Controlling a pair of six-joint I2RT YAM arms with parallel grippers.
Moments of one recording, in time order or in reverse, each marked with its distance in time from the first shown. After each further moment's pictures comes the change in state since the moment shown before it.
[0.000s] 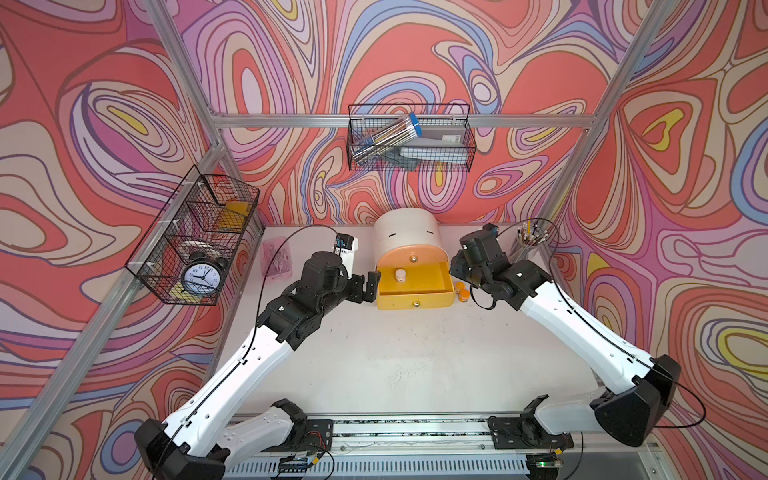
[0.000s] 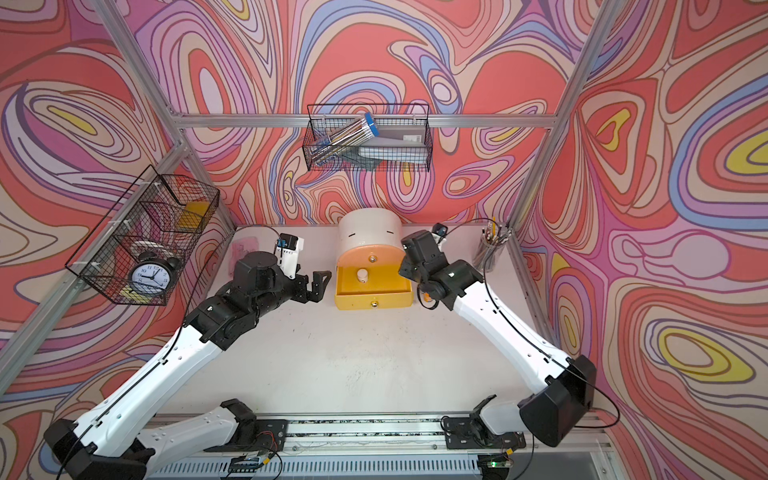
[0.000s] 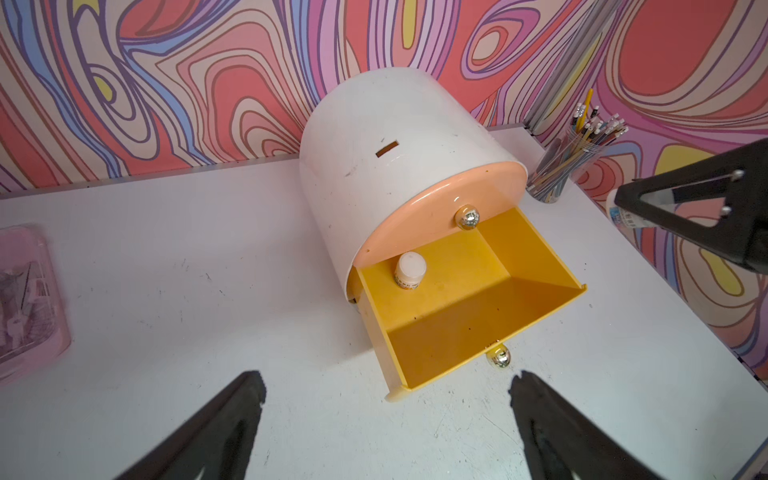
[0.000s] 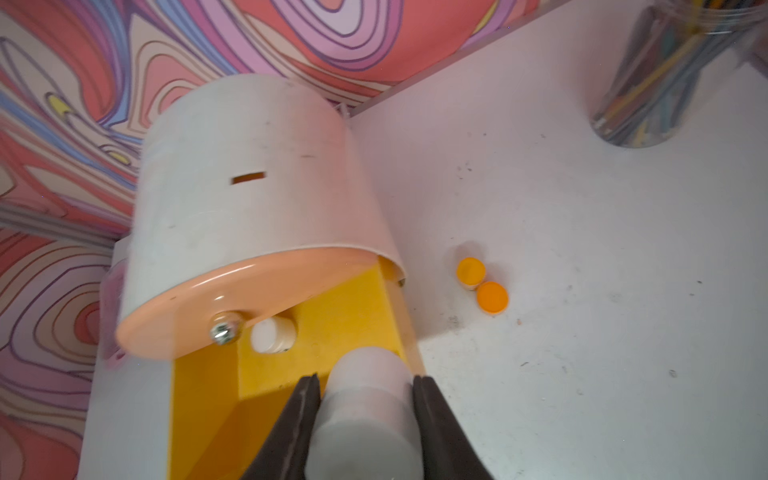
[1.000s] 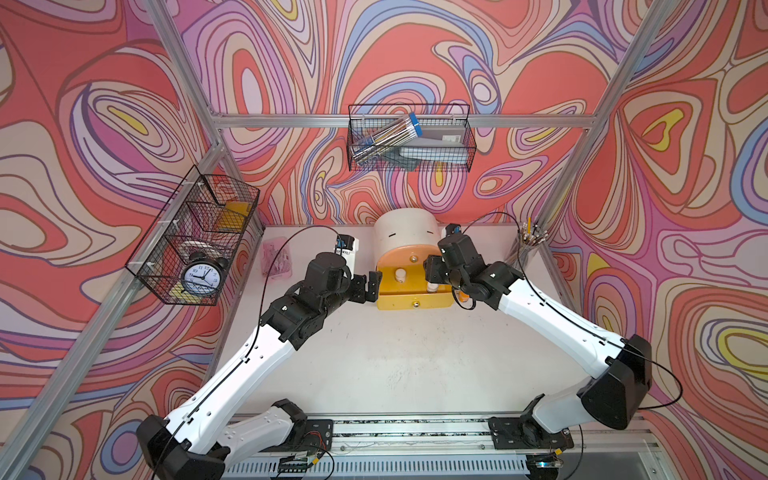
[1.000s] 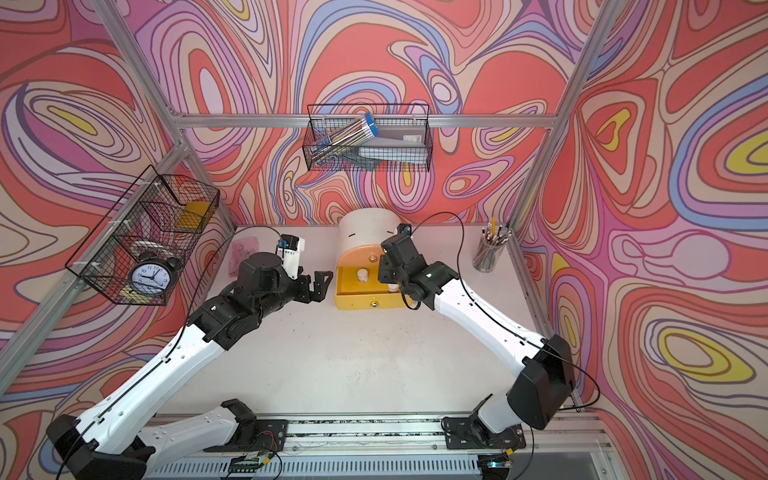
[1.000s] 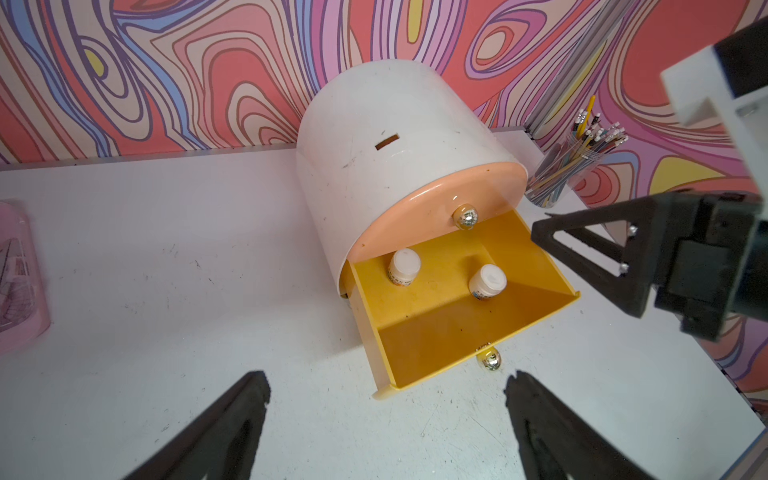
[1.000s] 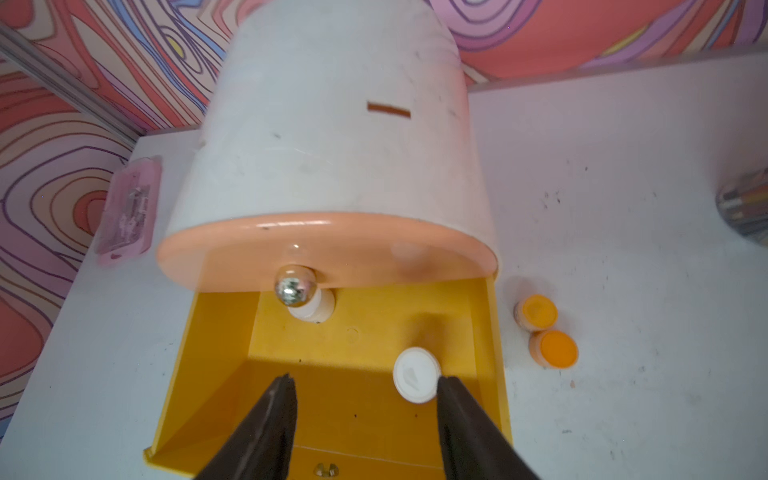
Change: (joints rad) left arm -0.063 0.005 -0.008 -0.002 -0.056 -0.066; right arm 0.036 0.065 -0.027 0.186 -0.068 -0.320
